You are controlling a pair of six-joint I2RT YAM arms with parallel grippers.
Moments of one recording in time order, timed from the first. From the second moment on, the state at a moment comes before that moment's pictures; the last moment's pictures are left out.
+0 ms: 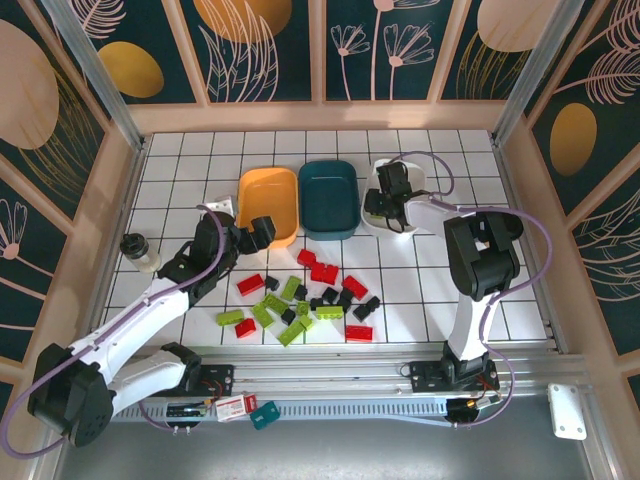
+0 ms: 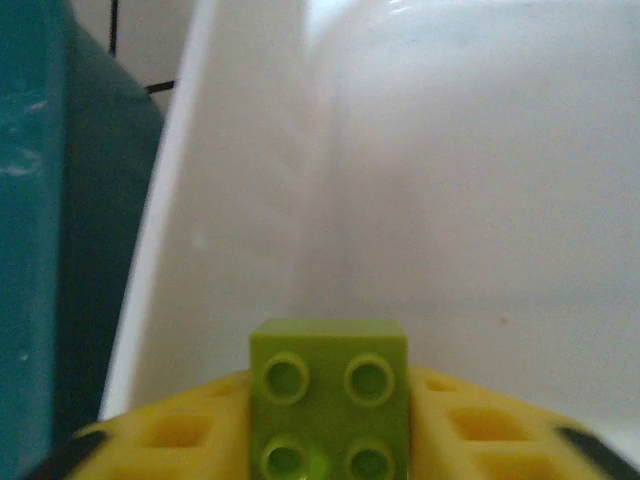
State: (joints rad) left arm -0.51 1.05 0.66 -0.15 -0.14 -0.63; right arm 0.37 1.90 1.19 -0.16 0.07 0.42
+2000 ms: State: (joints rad) left arm -0.51 1.30 0.47 -0.20 -0.12 -0.77; right arm 0.48 1.28 0.67 -0.07 0.14 0.47
